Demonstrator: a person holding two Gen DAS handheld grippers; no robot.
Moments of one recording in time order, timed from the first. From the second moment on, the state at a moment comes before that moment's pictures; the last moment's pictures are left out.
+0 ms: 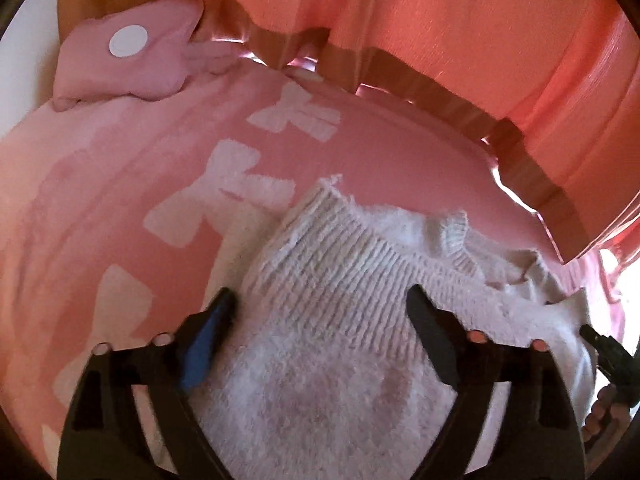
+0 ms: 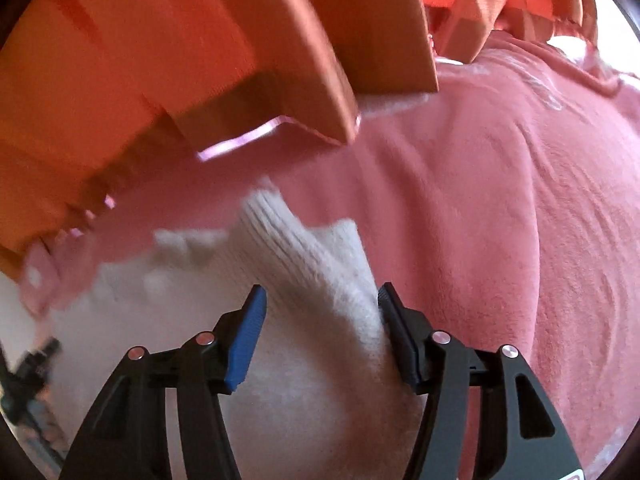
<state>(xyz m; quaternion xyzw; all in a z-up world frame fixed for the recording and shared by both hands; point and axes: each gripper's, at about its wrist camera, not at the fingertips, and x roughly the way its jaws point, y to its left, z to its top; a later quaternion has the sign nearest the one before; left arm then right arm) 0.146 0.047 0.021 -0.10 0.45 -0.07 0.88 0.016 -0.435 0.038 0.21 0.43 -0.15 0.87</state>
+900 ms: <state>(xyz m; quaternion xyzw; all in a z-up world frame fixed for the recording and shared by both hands) 0.141 0.050 0.049 -0.07 0.40 -0.03 0.91 0.003 -0.429 0.078 0.25 0.33 -0.14 0.90</state>
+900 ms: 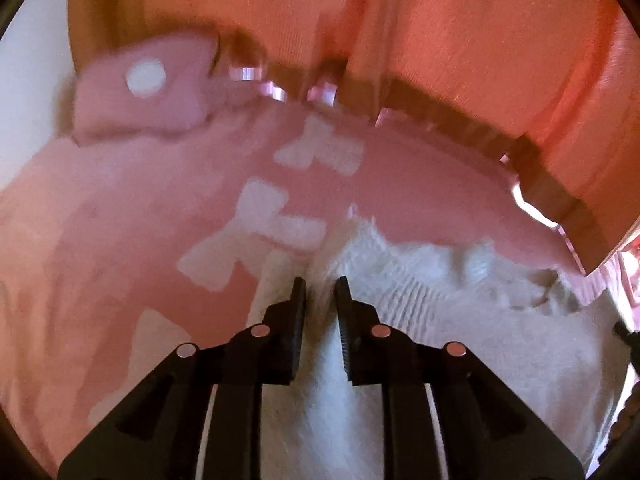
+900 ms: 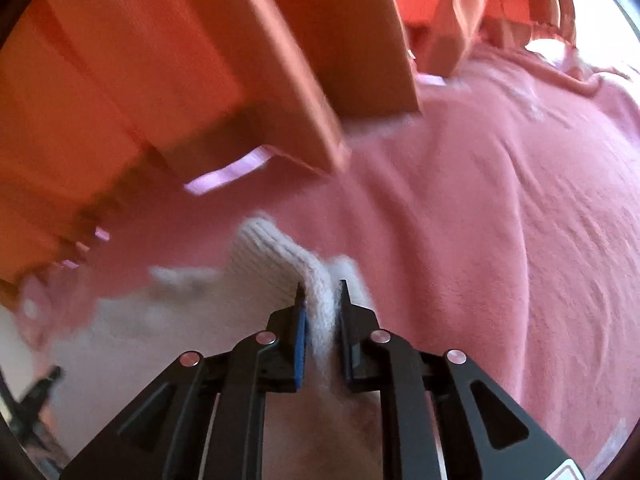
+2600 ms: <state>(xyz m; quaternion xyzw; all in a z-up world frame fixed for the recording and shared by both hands) 0.126 0.072 0.046 -0.10 0.43 0.01 0.90 0.053 -0.262 0.042 0.04 0.47 -0.02 0.88</state>
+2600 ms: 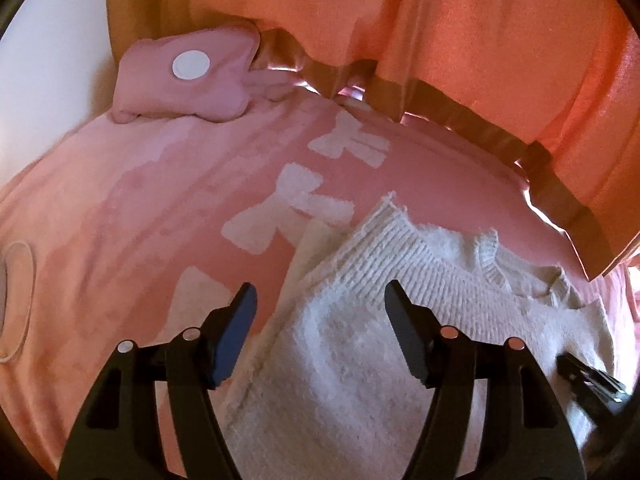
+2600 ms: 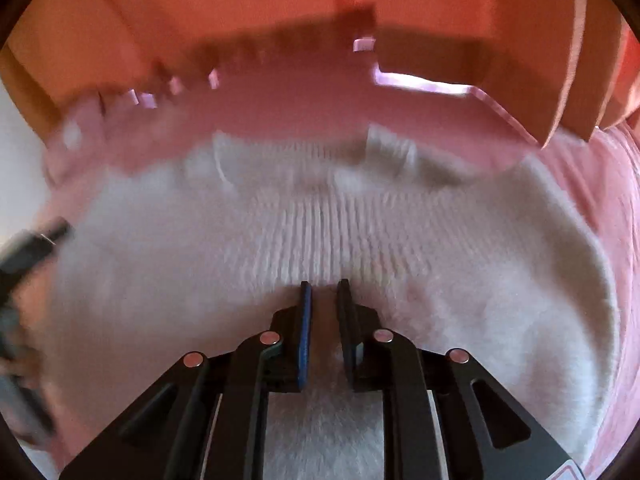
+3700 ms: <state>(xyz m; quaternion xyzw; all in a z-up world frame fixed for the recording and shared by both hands) 0.035 -0.067 0.138 -0.12 0.37 -0.23 0.89 0.026 -0.342 0.091 0.22 0.40 -0.04 0.89</state>
